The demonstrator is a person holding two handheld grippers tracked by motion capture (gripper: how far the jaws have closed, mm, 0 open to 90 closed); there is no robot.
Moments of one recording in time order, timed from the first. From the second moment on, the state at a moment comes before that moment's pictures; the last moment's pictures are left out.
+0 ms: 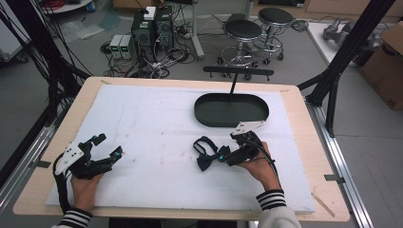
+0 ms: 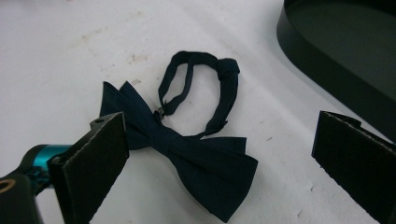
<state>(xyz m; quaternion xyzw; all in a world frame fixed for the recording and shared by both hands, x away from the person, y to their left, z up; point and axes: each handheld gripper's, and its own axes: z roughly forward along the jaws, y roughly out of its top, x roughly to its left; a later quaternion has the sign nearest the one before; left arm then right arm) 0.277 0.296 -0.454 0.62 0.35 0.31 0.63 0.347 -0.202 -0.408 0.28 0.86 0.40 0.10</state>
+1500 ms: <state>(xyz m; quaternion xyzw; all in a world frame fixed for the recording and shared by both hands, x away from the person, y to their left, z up) 0.277 0.296 -0.454 0.62 0.35 0.31 0.63 0.347 -0.194 -0.425 0.24 0.91 0.33 0.04</state>
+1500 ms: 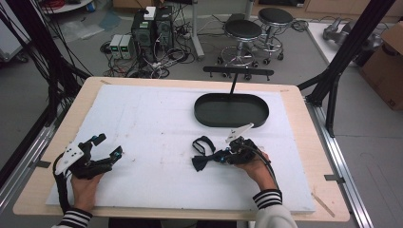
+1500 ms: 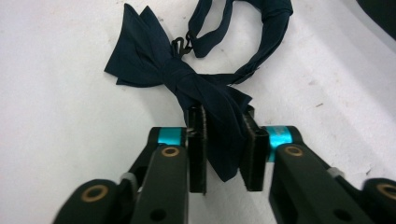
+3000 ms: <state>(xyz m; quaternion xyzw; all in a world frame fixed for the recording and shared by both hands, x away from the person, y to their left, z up) 0.277 0.296 -0.454 0.62 0.35 0.31 0.63 0.329 -0.201 -0.406 0.25 0.85 0.45 0.13</state>
